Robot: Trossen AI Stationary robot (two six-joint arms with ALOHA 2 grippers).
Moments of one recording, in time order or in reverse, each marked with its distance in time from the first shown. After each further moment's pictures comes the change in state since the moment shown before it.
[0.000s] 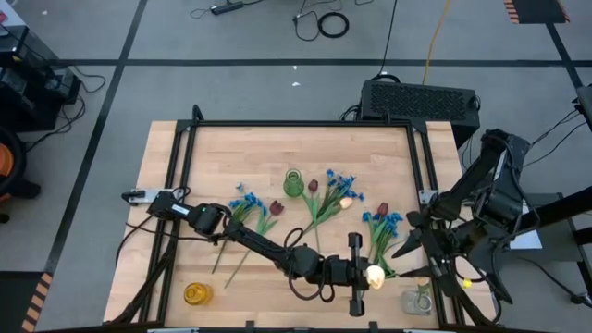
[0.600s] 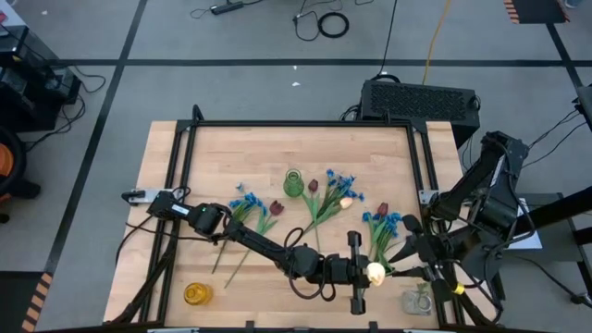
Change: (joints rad) left arm 0.001 0.000 0.000 -0.001 -0.036 0.001; right arm -0.011 0.042 0.000 0.045 0.019 -0.017
